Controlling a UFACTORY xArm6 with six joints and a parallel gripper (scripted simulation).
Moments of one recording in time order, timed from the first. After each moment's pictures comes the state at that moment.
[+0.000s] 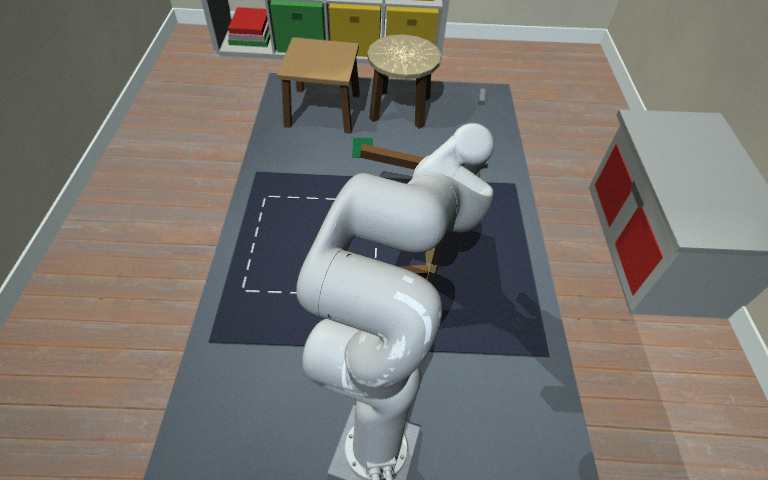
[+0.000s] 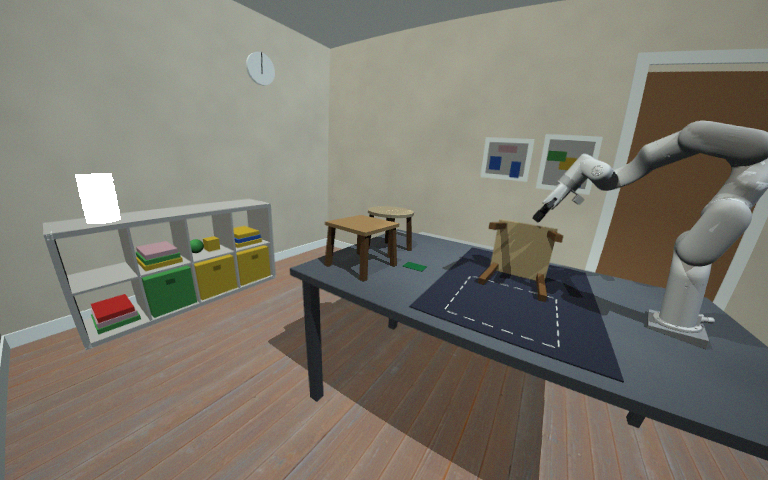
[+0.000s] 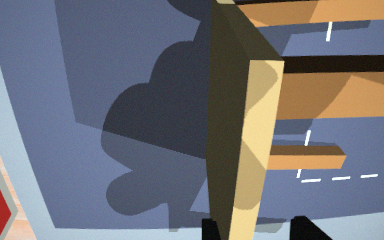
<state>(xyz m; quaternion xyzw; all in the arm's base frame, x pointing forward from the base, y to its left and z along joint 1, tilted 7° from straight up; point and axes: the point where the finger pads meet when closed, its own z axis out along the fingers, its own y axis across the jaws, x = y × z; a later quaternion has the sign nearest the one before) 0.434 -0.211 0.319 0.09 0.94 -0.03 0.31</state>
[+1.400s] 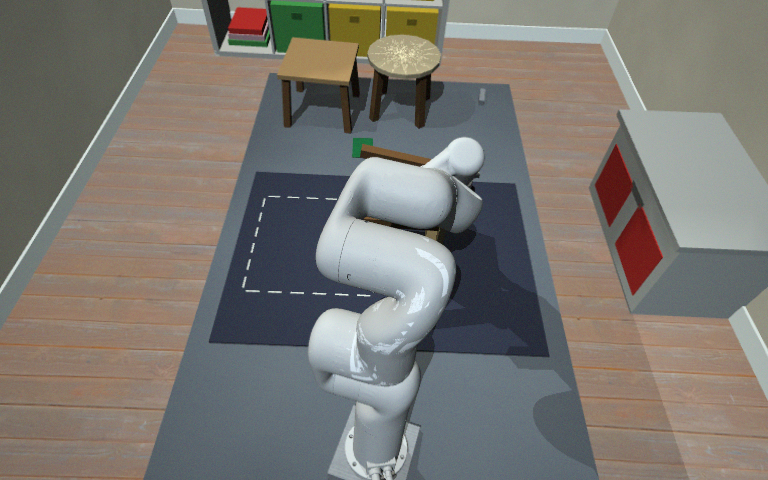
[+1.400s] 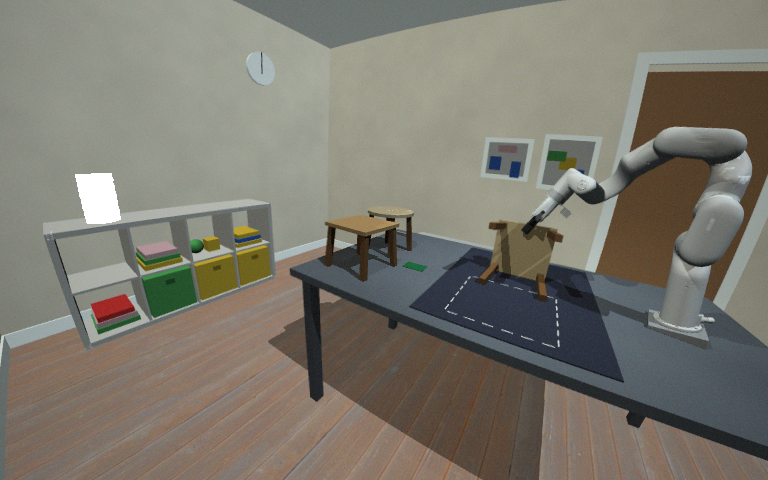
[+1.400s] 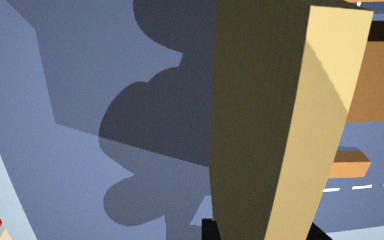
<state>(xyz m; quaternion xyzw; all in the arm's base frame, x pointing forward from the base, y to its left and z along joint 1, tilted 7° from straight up) 0.472 -0.219 0.266 0.09 0.94 -0.03 0.31</state>
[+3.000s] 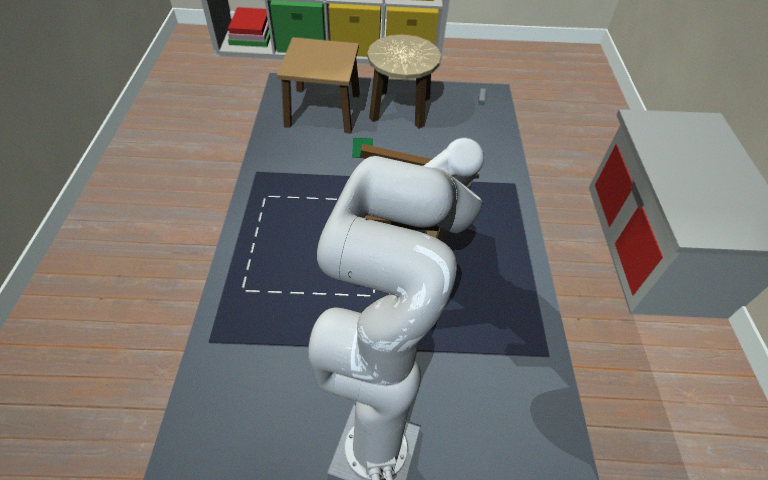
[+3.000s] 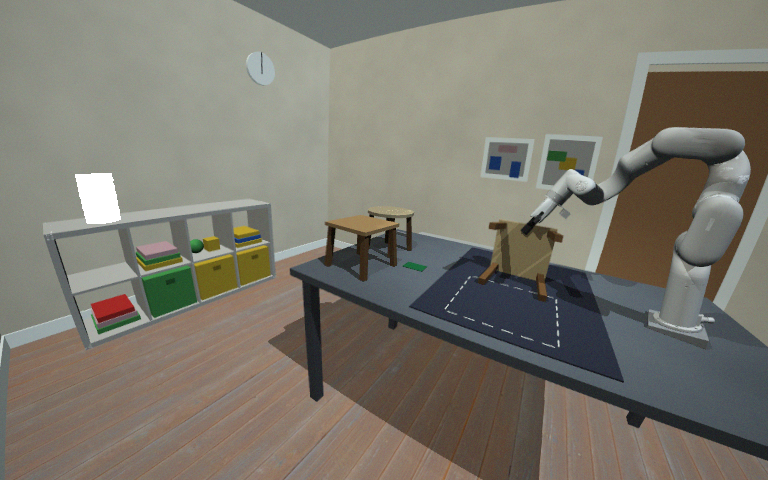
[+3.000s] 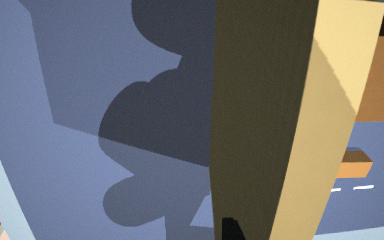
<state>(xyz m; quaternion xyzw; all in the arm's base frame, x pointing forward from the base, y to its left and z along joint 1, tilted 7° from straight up) 0.475 -0.219 0.263 0.09 0.94 -0.03 0.31</state>
